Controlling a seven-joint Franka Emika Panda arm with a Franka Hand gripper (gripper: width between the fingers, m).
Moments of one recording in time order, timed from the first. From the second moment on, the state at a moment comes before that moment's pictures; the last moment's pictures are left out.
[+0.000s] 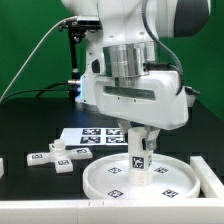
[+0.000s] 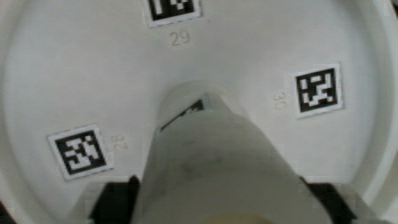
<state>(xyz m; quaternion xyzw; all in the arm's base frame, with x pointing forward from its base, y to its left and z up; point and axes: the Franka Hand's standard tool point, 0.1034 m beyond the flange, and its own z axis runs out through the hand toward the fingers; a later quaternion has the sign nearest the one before) 0.563 0.036 0.070 -0.83 0.55 -0.01 0.07</state>
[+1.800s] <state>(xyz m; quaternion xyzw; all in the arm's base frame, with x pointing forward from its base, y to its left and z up) 0.560 0.037 0.073 -0.99 -0.12 -0.06 0.03</state>
